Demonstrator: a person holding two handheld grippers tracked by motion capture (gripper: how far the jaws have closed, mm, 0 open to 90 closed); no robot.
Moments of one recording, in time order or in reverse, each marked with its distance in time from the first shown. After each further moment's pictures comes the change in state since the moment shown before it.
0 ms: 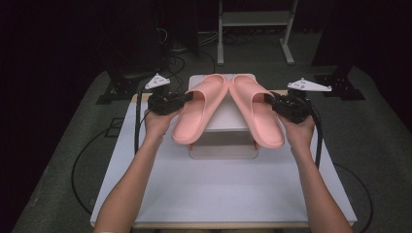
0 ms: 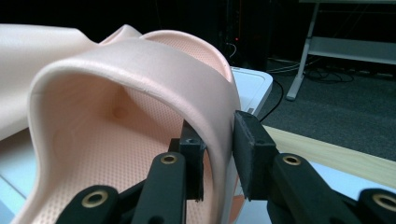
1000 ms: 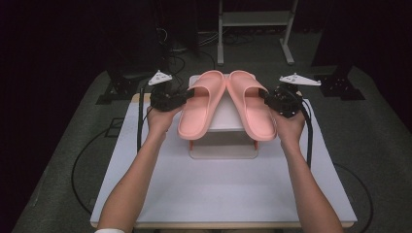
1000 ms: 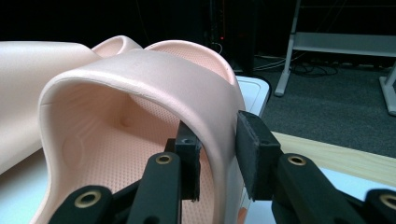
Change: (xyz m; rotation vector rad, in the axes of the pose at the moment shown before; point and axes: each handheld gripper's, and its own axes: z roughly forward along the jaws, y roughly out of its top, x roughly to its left) left arm 0.000 0.007 0.009 -0.005 0.032 -0.012; right arm 0.010 0.011 0.021 -0.001 -0.069 0.050
